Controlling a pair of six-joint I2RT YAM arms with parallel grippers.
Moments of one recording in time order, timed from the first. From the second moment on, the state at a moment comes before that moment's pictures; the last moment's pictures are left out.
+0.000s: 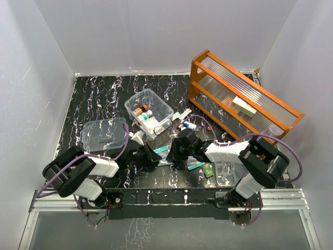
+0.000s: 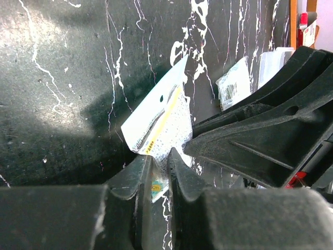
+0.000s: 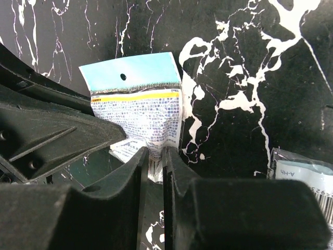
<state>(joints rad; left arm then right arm) -0.74 1.44 0.23 0.65 0.17 -1.03 0.83 1.55 0.63 0.12 -0.19 0.82</state>
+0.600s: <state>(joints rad) -0.75 0.99 0.48 0.02 0.16 -0.71 0.82 0.99 0.61 -0.03 0.10 0.81</state>
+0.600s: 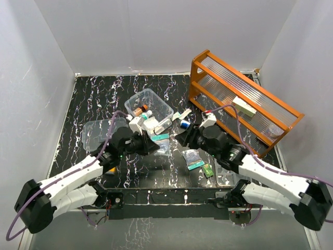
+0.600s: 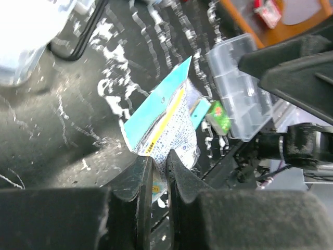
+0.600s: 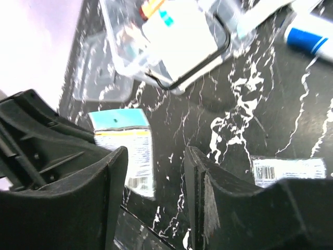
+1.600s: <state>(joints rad) -0.38 1.76 1.73 -0.81 0.21 0.07 0.82 0.74 0.57 -0.12 0.28 0.79</state>
